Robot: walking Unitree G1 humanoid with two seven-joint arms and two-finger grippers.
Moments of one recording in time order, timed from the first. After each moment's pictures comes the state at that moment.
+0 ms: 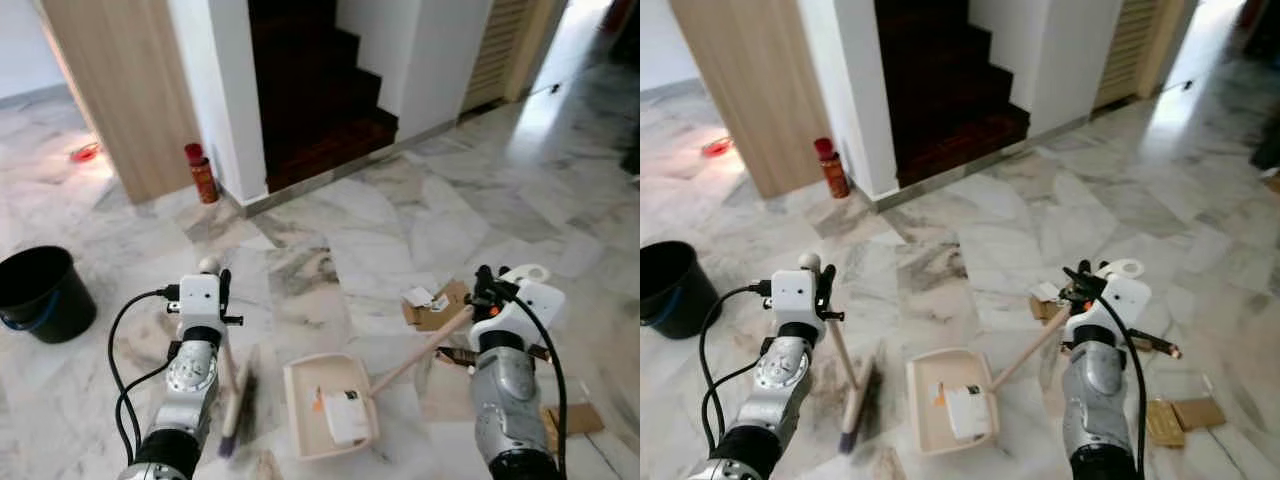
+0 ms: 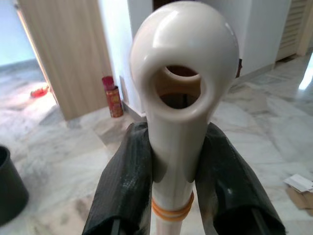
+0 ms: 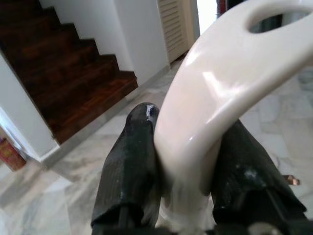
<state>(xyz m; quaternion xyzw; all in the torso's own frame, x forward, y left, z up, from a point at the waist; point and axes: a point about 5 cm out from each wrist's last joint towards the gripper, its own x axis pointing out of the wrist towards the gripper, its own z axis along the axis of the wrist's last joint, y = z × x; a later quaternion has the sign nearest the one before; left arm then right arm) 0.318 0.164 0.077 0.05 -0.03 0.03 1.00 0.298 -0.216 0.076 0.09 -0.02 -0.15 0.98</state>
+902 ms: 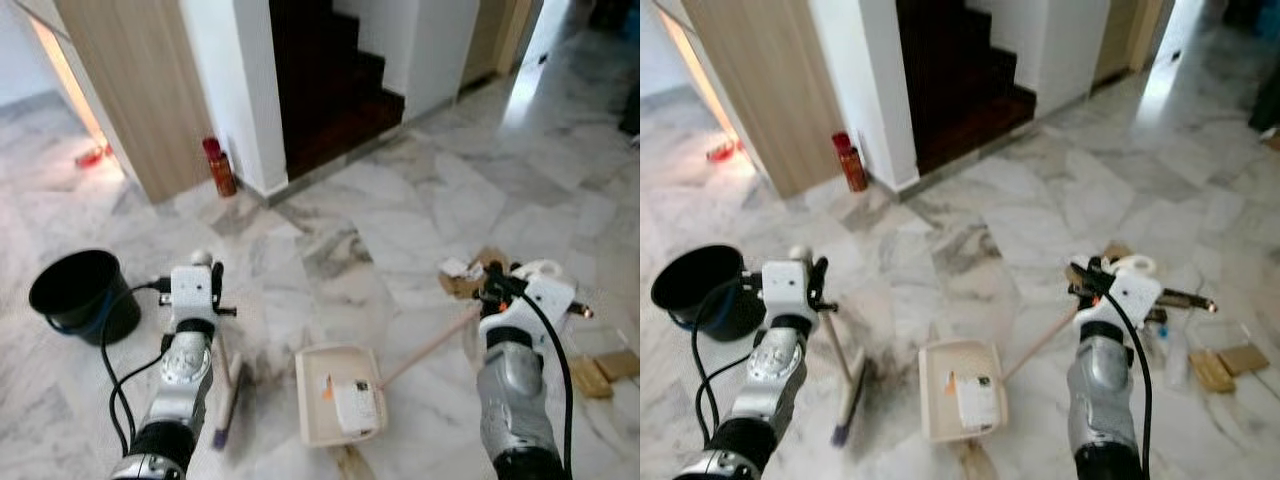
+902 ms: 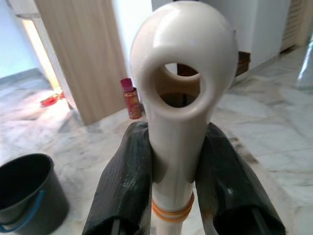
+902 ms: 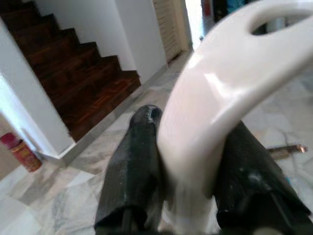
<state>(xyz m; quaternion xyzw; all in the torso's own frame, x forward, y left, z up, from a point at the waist) 0.328 0.169 0.088 0.04 -0.04 0.03 1.00 0.303 -0.217 0.086 0.08 -0.03 -0.16 0.98</state>
